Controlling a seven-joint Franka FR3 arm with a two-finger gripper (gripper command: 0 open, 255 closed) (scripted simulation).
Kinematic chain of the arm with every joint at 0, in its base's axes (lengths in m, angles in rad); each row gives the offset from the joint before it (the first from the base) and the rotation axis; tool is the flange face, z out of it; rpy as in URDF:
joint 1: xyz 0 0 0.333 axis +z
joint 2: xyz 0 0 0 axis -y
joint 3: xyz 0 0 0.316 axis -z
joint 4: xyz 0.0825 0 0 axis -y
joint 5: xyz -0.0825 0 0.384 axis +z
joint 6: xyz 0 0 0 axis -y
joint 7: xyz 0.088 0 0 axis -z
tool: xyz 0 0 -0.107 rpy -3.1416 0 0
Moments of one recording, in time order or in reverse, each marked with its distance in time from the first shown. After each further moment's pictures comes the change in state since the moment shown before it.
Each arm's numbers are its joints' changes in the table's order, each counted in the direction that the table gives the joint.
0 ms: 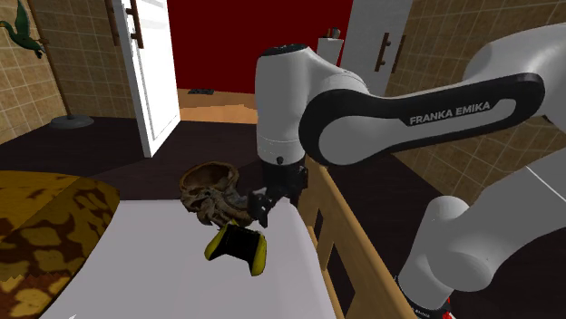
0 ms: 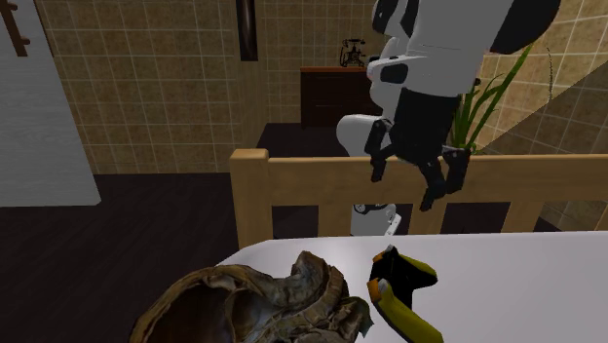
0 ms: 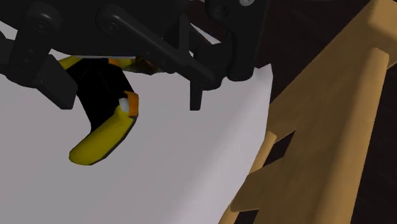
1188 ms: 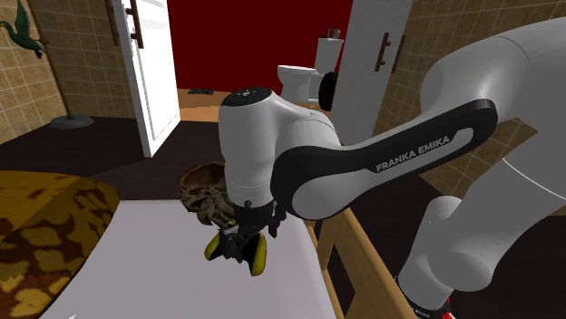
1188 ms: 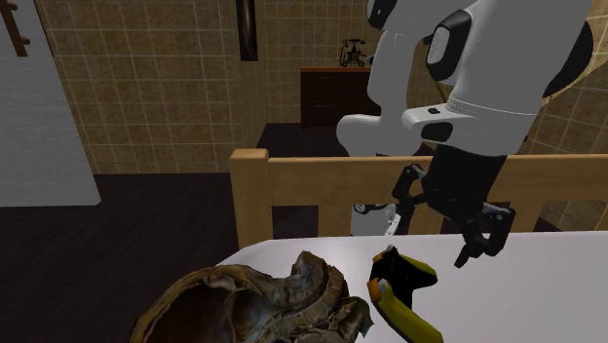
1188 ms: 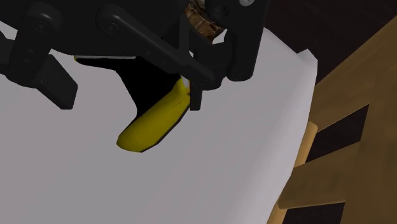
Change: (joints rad) arm -0.004 -0.187 -0.134 0.020 -0.037 0.156 0.166
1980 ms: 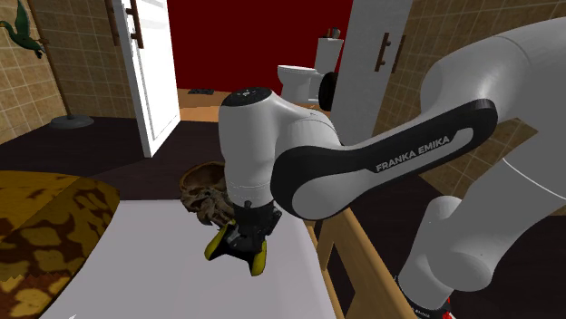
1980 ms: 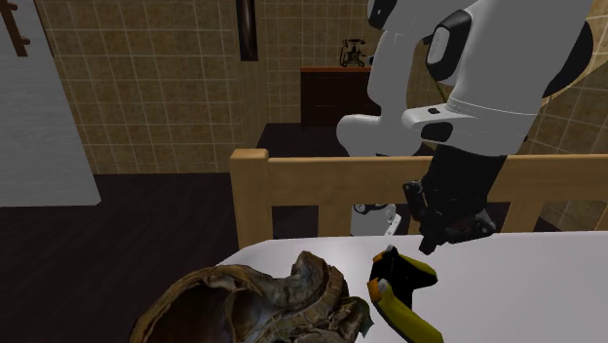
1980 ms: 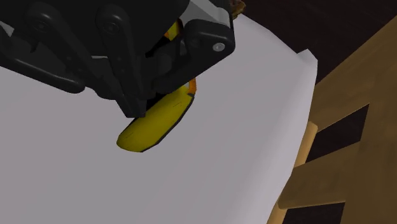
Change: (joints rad) arm 0.000 0.000 0.000 0.000 0.000 0.000 0.000
